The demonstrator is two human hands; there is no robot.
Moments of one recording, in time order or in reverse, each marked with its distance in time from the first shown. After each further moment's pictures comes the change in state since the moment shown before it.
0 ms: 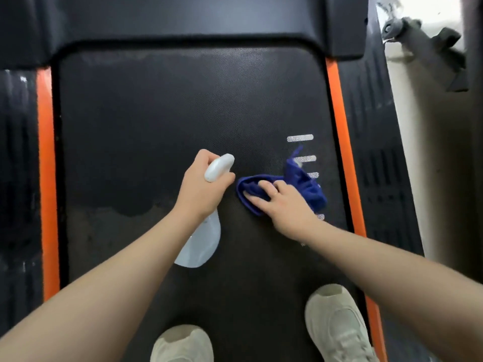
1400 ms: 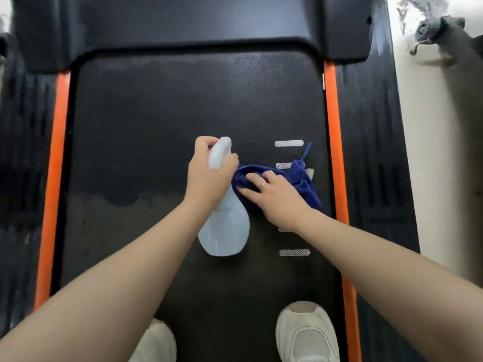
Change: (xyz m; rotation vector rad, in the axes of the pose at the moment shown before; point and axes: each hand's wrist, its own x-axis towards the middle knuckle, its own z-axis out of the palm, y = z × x) left_hand -0.001 0.045 0.069 -0.029 0.267 -0.031; right_hand 0.006 0.052 0.002 0.019 0.117 -0.234
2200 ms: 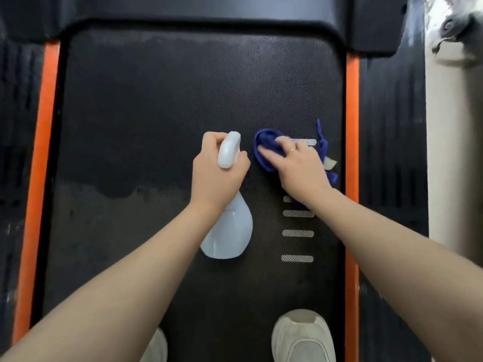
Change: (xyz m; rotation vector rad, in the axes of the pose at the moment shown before) left_hand 0.007 -0.014 0.009 0.023 0.072 0.055; right_hand 0.029 0.045 0.003 -0.026 0.139 0.210
